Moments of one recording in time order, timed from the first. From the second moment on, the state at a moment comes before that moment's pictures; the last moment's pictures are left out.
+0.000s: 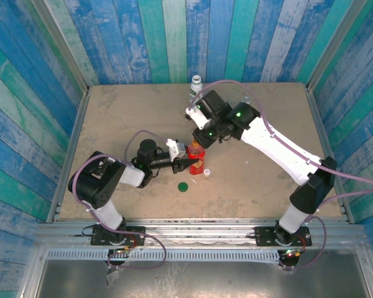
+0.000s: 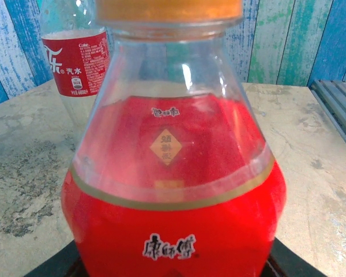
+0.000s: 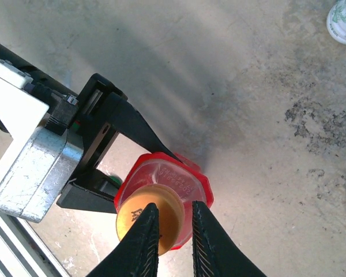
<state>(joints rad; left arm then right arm) -0.49 1.68 0.45 1.08 0.83 0.16 0.80 1.68 1.73 -1.06 -0.05 0.01</state>
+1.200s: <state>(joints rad) -0.49 1.68 0.45 1.08 0.83 0.17 0.71 1.58 1.52 -0.85 -0.30 0.12</state>
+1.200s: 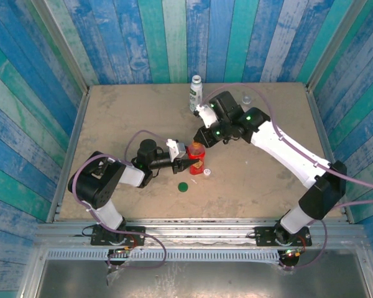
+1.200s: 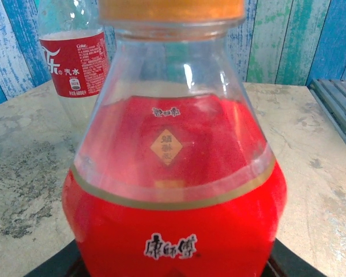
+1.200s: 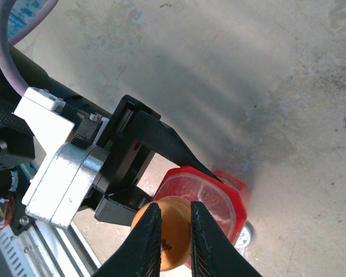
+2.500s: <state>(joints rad) -0.49 1.68 0.46 1.06 0.85 0.16 0.70 1.32 1.01 -0.25 -0.28 0.06</state>
